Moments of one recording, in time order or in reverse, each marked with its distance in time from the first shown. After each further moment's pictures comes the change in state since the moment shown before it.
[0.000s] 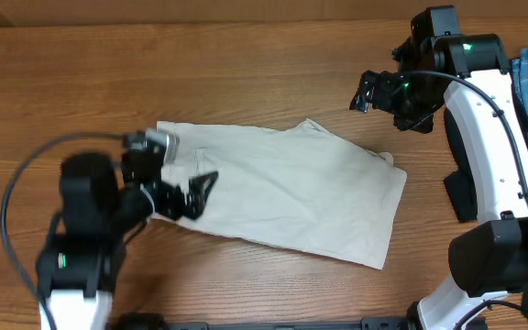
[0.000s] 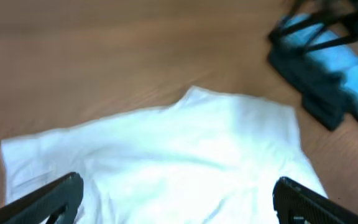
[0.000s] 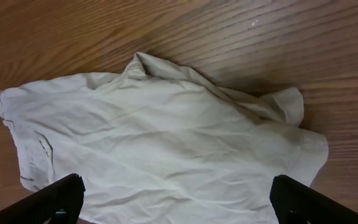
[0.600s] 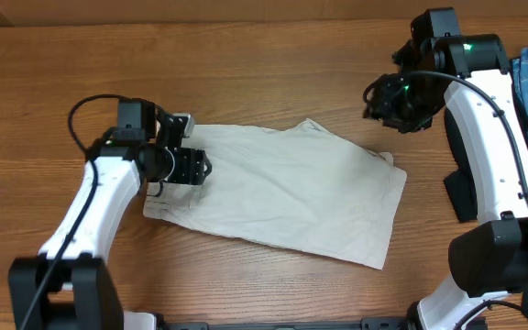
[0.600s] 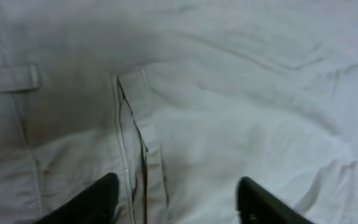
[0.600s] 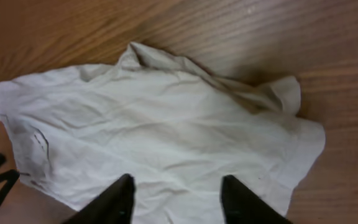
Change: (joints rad) left arm 0.000 0.689 0.120 -0.038 -0.136 0.005; right arm 0.000 0.000 0.000 -0.050 0.008 -0.003
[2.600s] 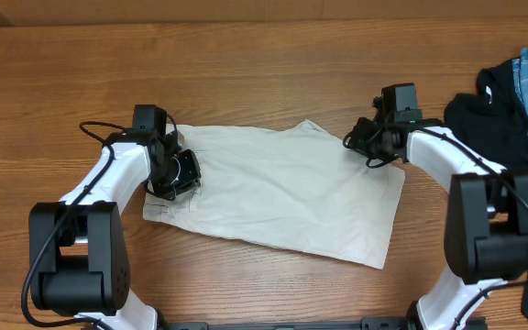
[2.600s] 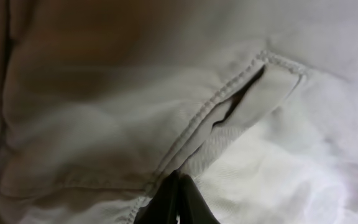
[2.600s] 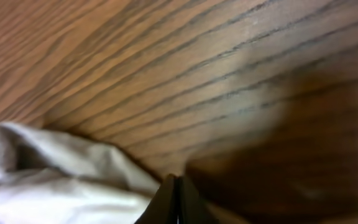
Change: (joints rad) left arm 0.000 0.200 0.010 -0.007 -0.047 -0.463; right arm 0.000 0.071 -0.732 1.026 0.004 0.158
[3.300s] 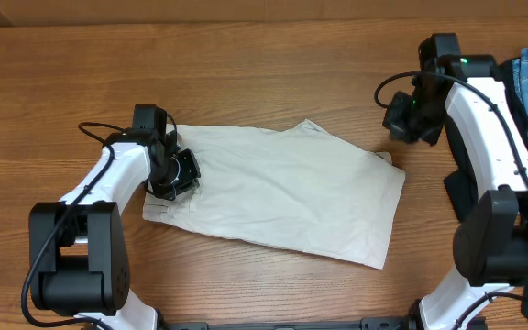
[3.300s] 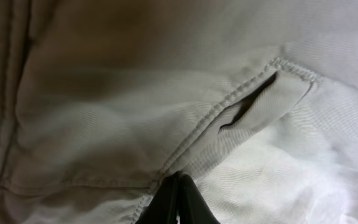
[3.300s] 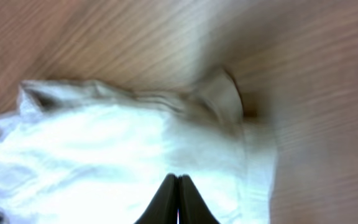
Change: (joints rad) left arm 0.000 0.000 0.000 -0.001 -0.021 -0.023; right arm -0.089 -0.025 0.526 -0.885 0.089 -0.025
